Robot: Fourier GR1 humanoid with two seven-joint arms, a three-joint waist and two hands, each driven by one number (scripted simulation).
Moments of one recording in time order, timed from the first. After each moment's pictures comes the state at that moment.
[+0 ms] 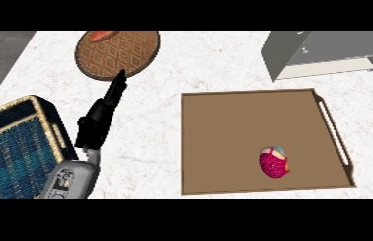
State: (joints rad) left arm -0.21 0.12 -0.11 -1.46 -0.11 0.05 0.04; right arm -1.10 -0.55 -0.36 -0.88 0.65 -0.29 0.05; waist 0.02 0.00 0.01
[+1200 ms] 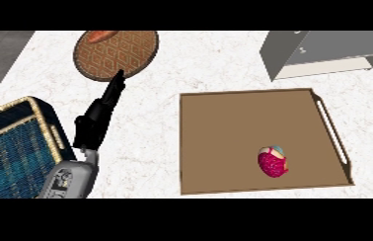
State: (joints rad) left arm -0.21 0.11 -0.08 -1.47 -0.12 0.03 0.05; right arm -1.17 -0.67 -0.46 -0.54 0.62 -0.42 0.01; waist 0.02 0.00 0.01
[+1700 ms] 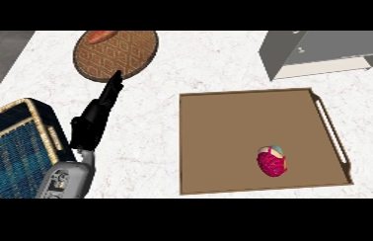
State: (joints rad) left arm -0.20 0.12 -0.07 -1.47 -0.12 0.01 0.04; right arm -1.24 -0.72 -0.53 -0.56 0.49 -0.32 0.02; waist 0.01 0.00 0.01
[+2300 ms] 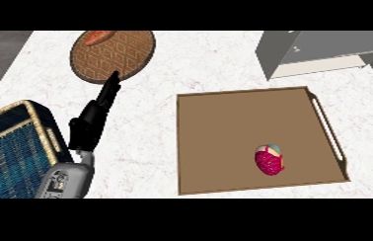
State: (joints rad) left arm -0.19 0.11 -0.06 -1.46 -0.13 0.02 0.03; right arm -1.23 -0.97 -0.67 -0.56 0.36 -0.24 0.22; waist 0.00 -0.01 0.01
